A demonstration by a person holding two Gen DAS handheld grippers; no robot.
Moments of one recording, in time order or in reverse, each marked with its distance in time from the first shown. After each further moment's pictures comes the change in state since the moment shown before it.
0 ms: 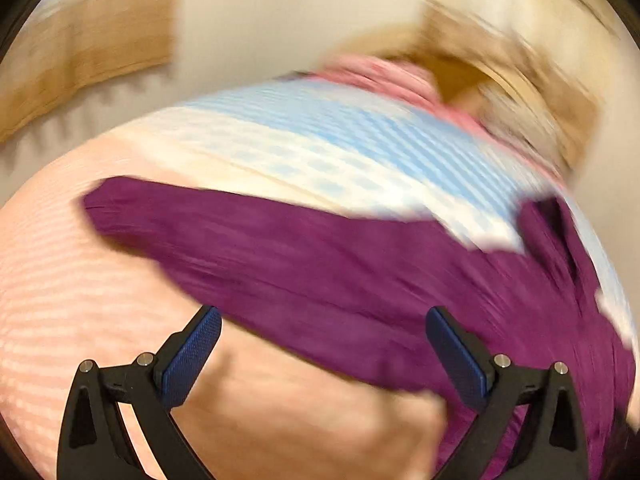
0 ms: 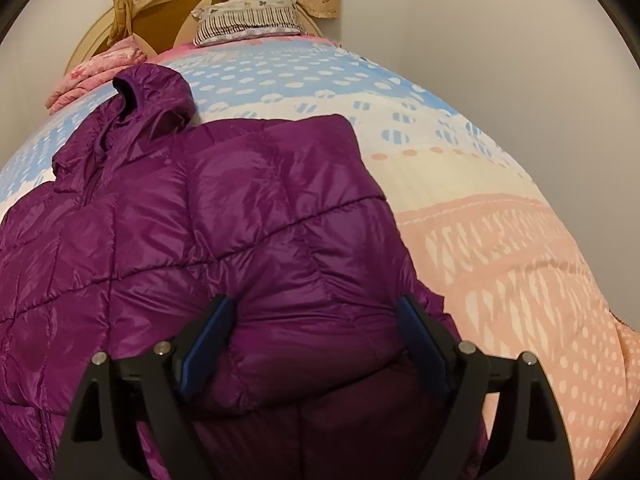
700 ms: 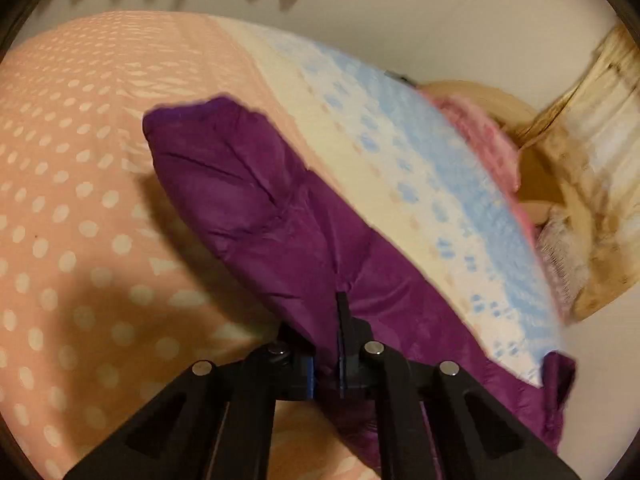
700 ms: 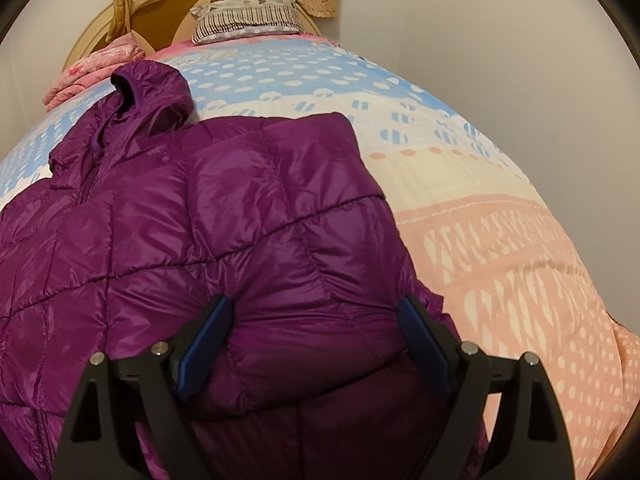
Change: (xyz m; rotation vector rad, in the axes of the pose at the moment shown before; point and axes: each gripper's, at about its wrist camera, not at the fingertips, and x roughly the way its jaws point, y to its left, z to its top) left arm 0.102 0.151 0.049 -0.492 0.083 -0.086; right arm 0.003 0.001 0.000 -0.008 0.001 -0.013
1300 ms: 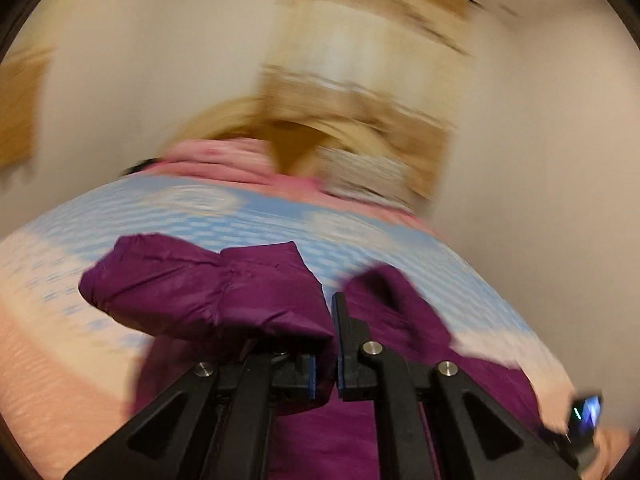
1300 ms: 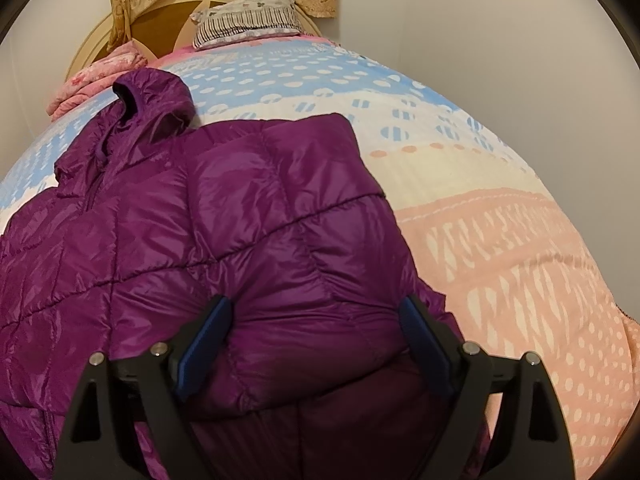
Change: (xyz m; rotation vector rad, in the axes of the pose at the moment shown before) left arm -0.120 -0.309 -0.171 0.848 -0.111 -0.553; right arm -0.001 -0.004 -0.002 0.029 -0.006 0.041
